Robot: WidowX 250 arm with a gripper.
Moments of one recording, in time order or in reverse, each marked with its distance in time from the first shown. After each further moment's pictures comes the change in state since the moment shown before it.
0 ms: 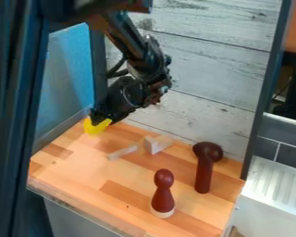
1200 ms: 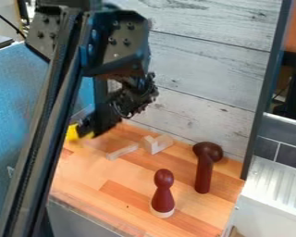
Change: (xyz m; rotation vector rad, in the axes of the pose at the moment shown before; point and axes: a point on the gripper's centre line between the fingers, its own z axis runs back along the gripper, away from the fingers) arm -0.013 -0.005 -0.079 0.254 0.156 -0.010
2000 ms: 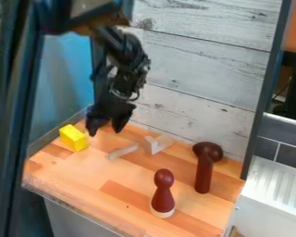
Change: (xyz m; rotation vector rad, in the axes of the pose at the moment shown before) arm -0.007 0.014 0.065 -0.364 0.201 -0.059
